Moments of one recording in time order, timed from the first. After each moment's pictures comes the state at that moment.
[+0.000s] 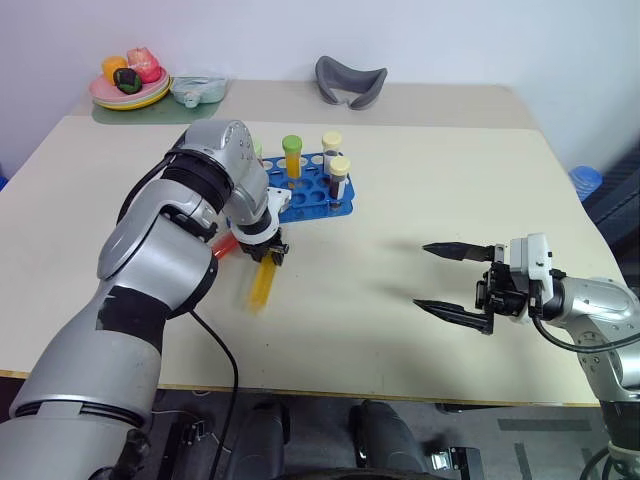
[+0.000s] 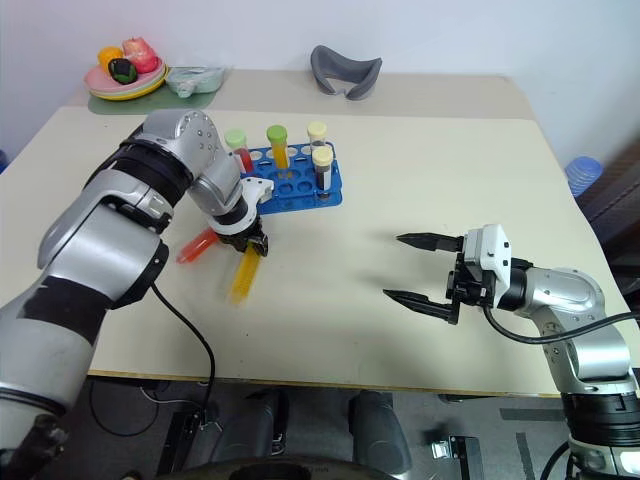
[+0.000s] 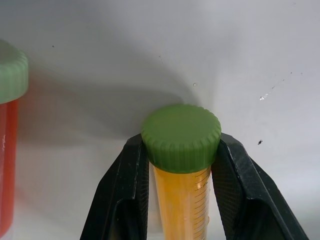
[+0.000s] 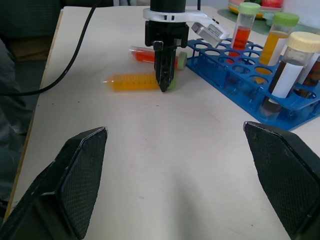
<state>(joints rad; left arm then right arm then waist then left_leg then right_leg) -1.48 0.37 -0.64 1.09 -1.11 1.61 0.10 -0.09 -0.76 -0.18 -0.21 0.57 0.16 1.21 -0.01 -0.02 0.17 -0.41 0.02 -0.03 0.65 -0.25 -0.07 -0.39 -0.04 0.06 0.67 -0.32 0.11</state>
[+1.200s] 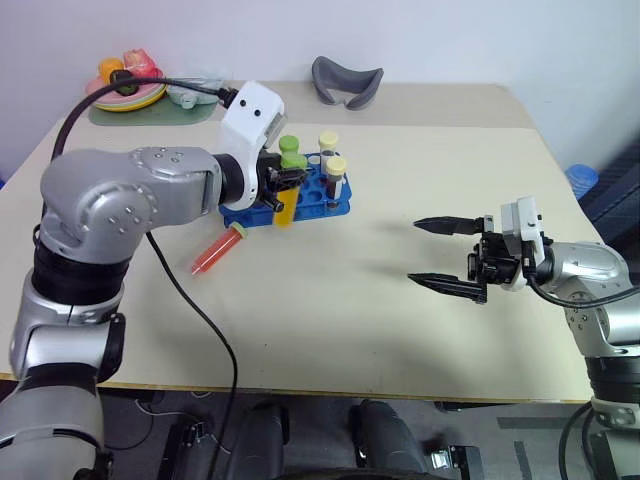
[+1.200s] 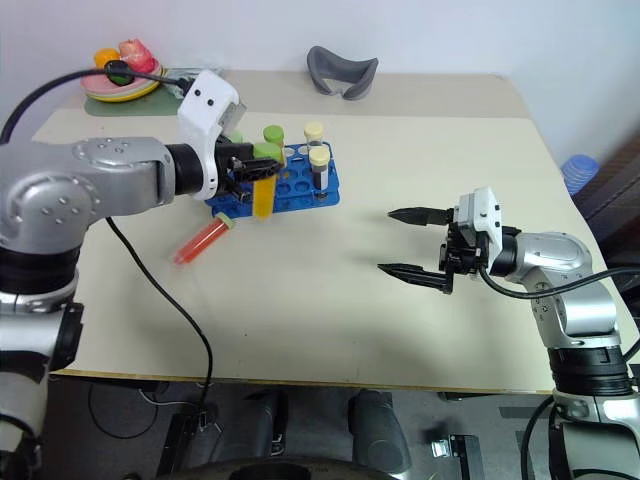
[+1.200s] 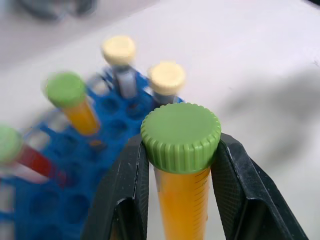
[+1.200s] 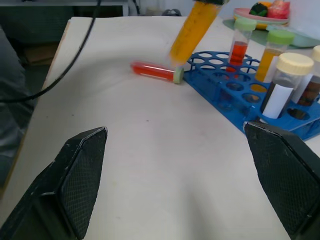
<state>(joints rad) -0.95 0.75 -0.22 -0.31 -0.86 1.16 -0.07 -0.31 -0.76 -0.12 -0.07 0.57 0.25 1.29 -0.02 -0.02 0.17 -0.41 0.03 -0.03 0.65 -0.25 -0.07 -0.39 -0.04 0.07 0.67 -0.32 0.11</state>
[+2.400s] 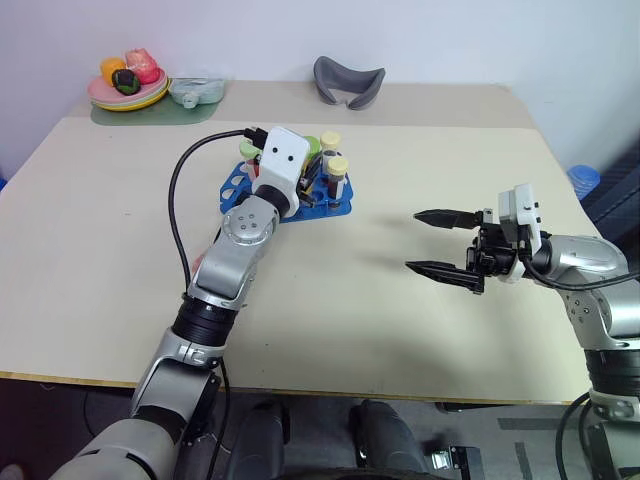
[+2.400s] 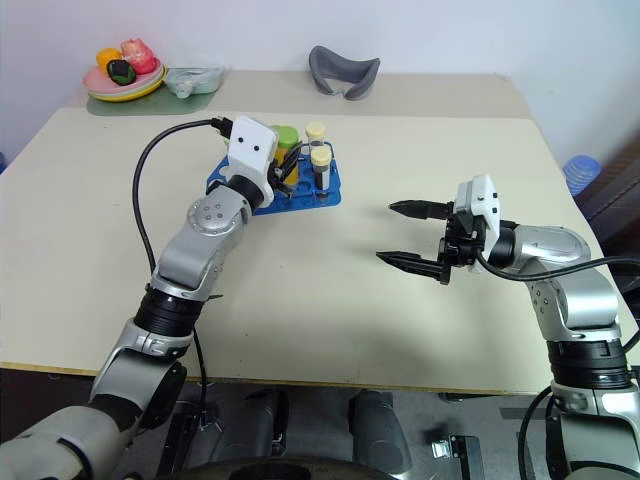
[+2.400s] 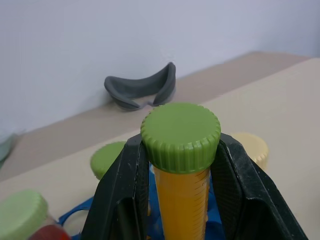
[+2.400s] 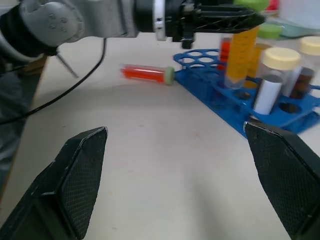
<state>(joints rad) -0.70 0.21 -0.20 0.03 -0.09 0.37 -0.12 -0.35 -0.74 -0.14 -0.08 0.57 0.34 1.19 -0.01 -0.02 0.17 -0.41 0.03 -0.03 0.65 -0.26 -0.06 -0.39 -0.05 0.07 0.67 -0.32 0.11</state>
